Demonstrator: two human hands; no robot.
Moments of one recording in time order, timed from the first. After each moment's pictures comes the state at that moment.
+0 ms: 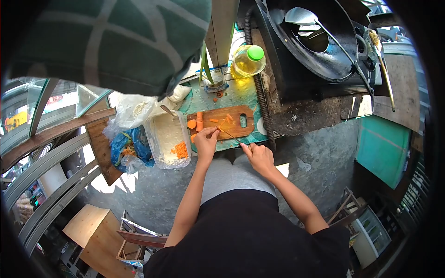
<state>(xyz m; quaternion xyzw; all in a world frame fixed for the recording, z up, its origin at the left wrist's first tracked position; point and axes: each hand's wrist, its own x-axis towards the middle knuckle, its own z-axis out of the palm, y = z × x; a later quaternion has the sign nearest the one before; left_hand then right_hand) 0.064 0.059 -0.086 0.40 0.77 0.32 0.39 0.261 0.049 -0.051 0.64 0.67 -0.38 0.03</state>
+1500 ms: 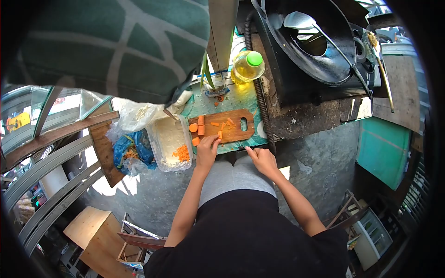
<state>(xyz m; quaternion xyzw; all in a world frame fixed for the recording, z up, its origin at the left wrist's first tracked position) 0.053 0.040 -0.088 0.55 0.70 0.27 0.37 0.277 0.051 -0.055 0.67 0.54 -0.51 0.07</state>
